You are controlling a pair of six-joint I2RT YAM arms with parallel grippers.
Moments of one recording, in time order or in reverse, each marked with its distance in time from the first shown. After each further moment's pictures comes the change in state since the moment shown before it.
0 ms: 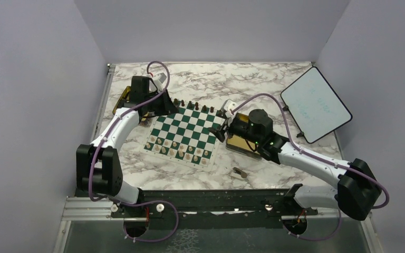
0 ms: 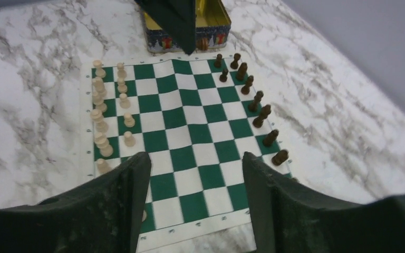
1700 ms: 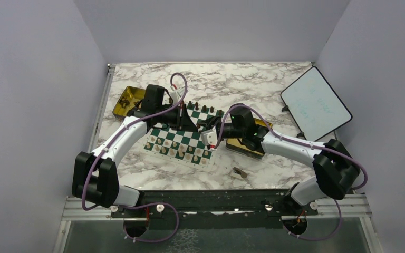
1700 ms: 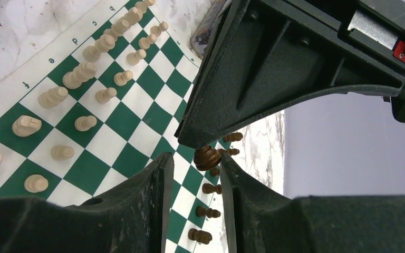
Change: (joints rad) left arm -0.204 -0.098 -0.104 -0.035 0.367 -0.010; right arm 0.017 0.278 0.164 -0.105 -0.381 -1.006
